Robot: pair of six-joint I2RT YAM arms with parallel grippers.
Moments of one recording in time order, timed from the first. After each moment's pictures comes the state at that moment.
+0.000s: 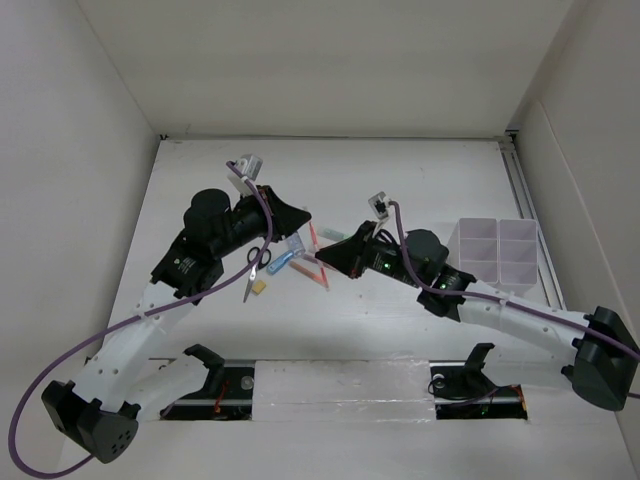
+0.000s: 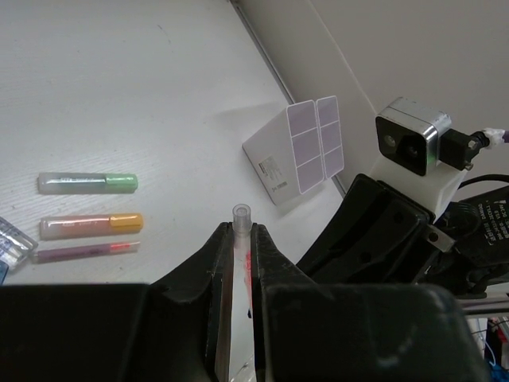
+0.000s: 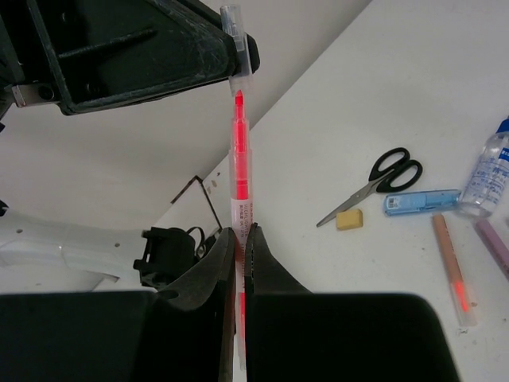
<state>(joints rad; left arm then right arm) -0.52 0.93 0.97 -0.22 0.33 -0.63 0.91 1.14 0.71 0.46 -0.19 0.67</state>
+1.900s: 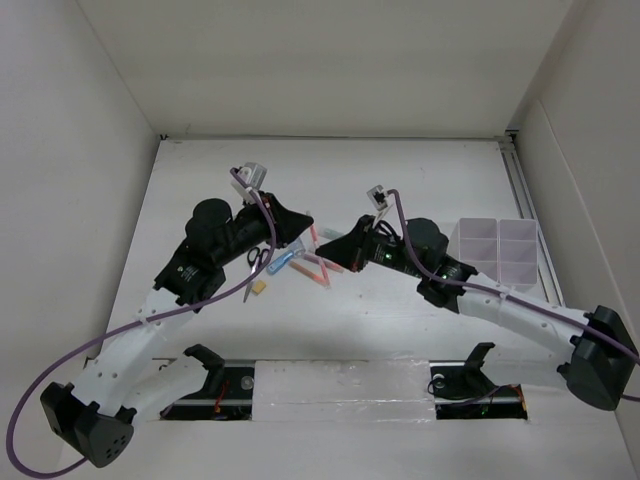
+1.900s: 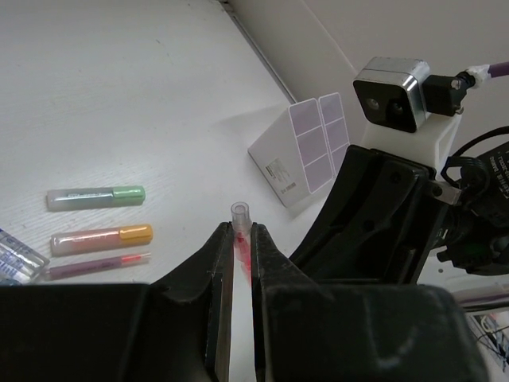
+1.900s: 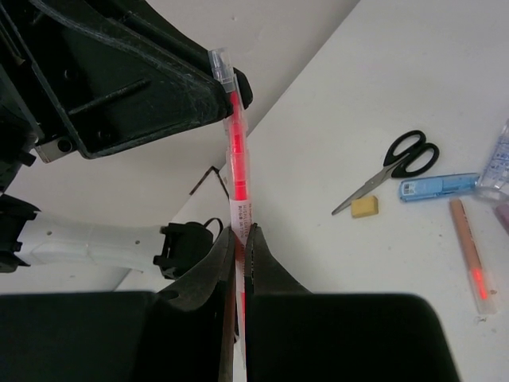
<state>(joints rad) -0.56 0.89 0.90 -0.13 0.31 -0.56 0.85 1.18 0.77 0.41 -0.27 0.75</state>
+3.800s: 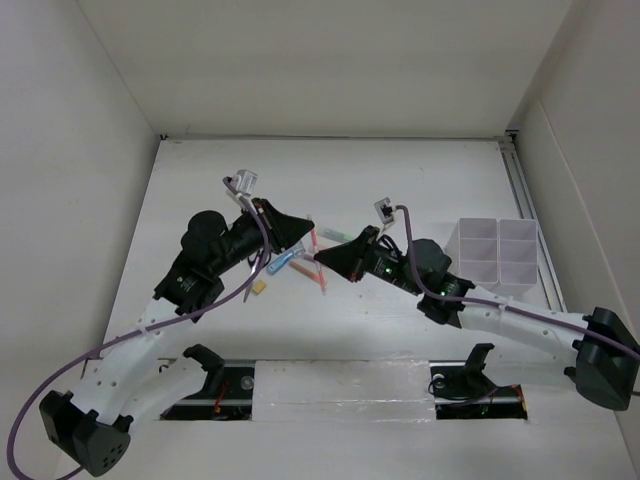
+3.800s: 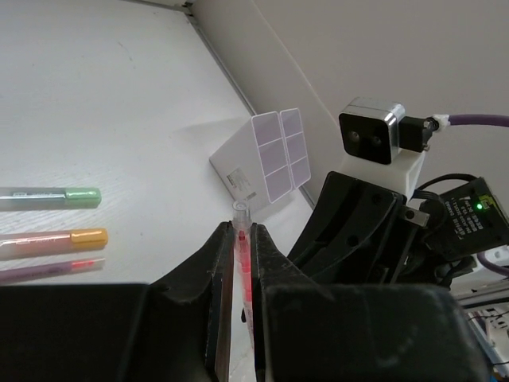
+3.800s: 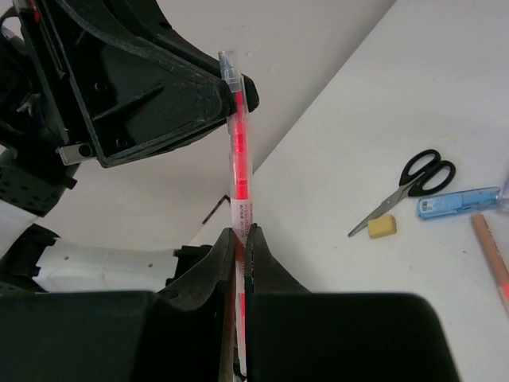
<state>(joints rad) -0.56 0.82 0.79 -0.01 0.33 -0.72 0.95 1.12 0.66 0.57 -0.10 0.80</state>
